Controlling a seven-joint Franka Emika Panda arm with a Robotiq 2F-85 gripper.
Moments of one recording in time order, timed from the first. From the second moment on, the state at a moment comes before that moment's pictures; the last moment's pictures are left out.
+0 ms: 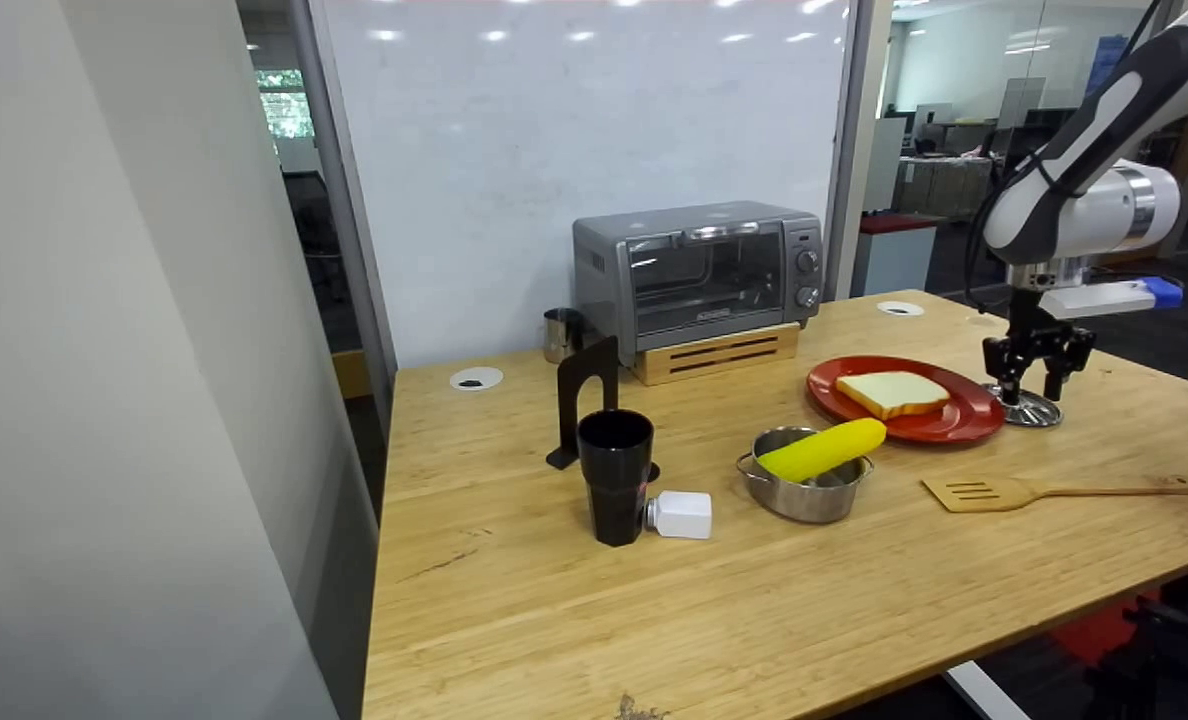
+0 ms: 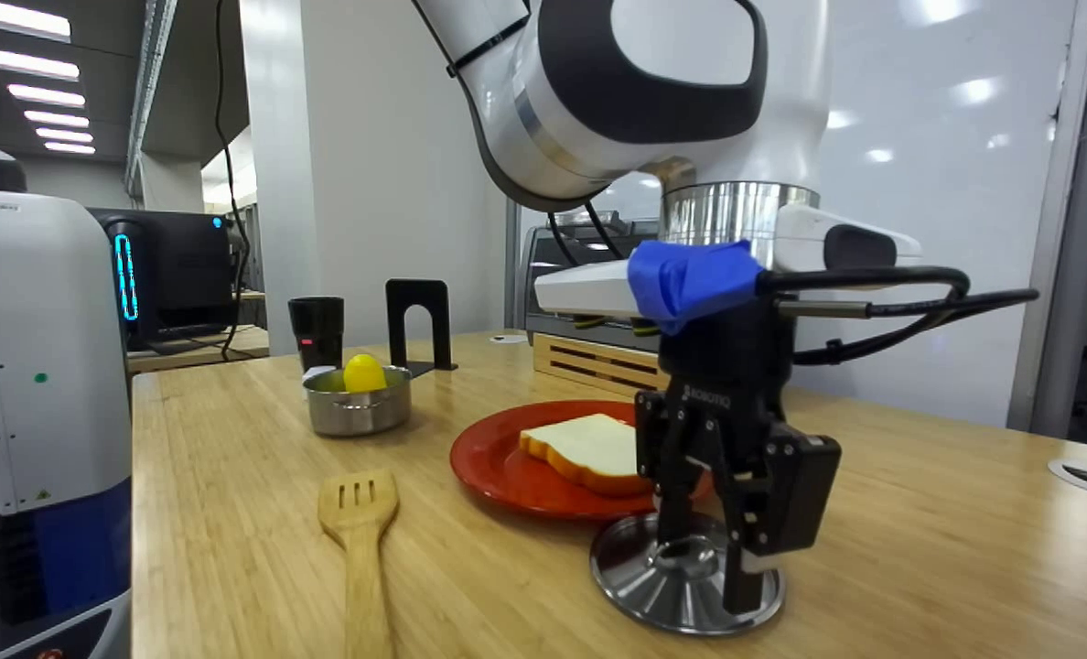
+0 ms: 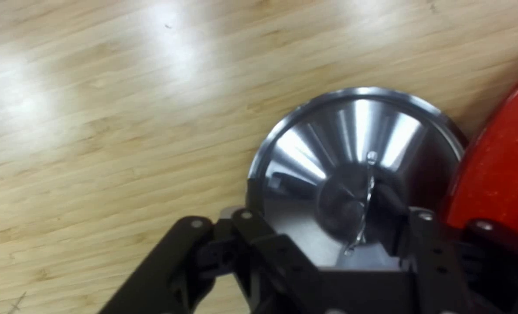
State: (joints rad) arm -0.42 0.37 -0.38 -2.19 0.06 2.43 -0.10
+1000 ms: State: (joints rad) arm -0.42 0.36 -0.38 -2.19 -0.01 2.43 -0.10
